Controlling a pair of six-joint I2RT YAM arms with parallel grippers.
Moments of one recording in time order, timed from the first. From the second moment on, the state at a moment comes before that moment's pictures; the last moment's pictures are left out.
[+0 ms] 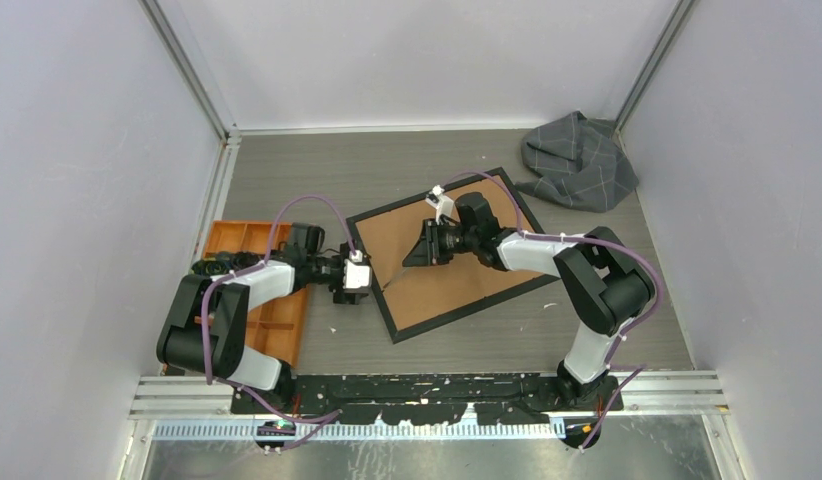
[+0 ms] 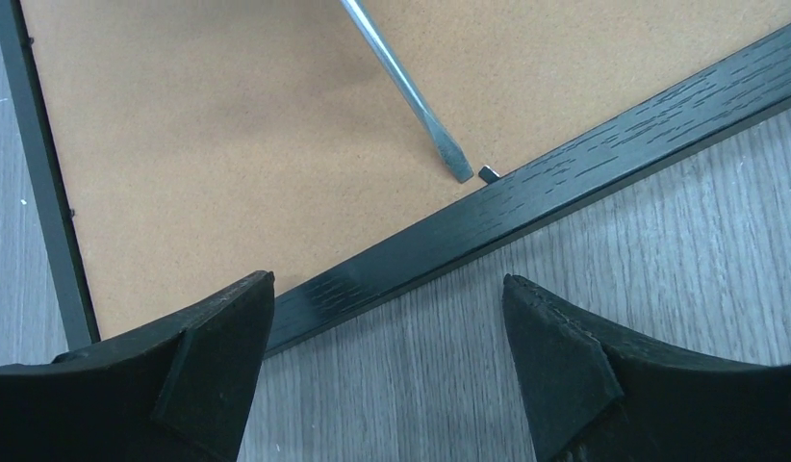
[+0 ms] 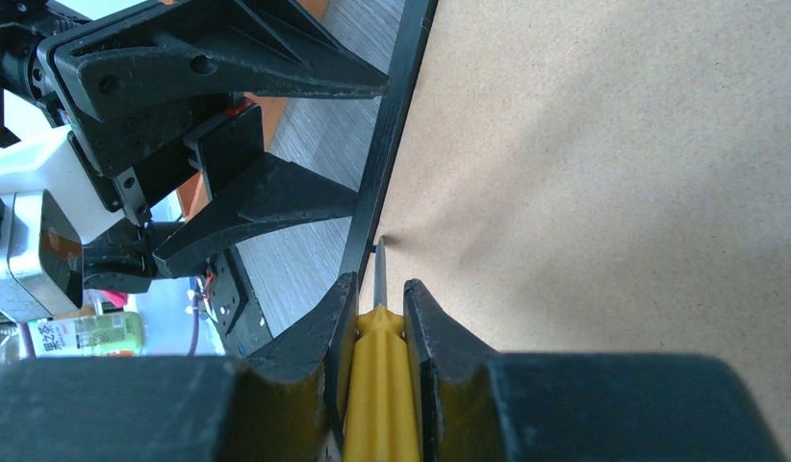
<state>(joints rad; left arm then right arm) -0.23 1.46 0.57 -0.06 0.89 1.32 0.59 1.76 0.90 0.28 -0.67 0.55</state>
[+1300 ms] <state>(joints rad) -0.28 1.51 0.58 -0.06 0.90 1.29 0.58 1.77 0.93 0.20 -0.72 0.50</state>
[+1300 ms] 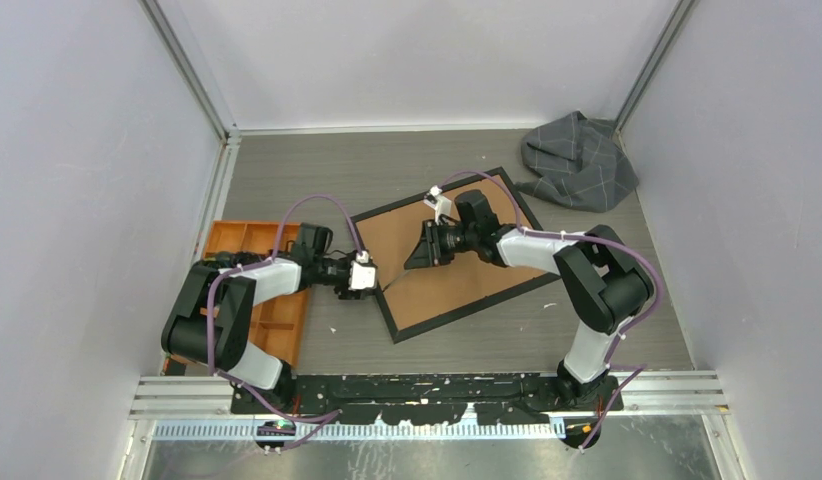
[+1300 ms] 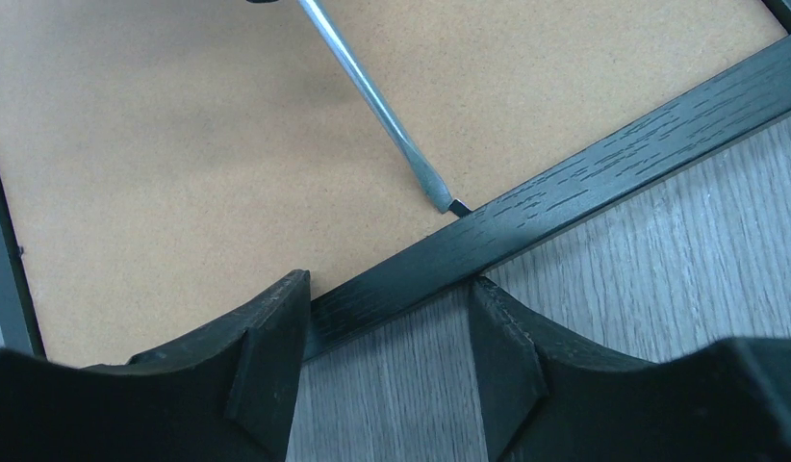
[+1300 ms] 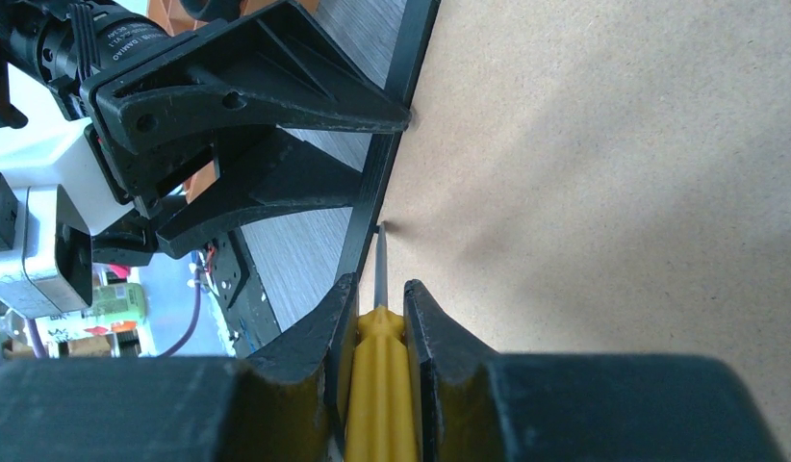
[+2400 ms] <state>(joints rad) -0.34 1.51 0.59 0.01 0.84 1.23 0.51 1.80 0.96 0.13 -0.83 0.44</state>
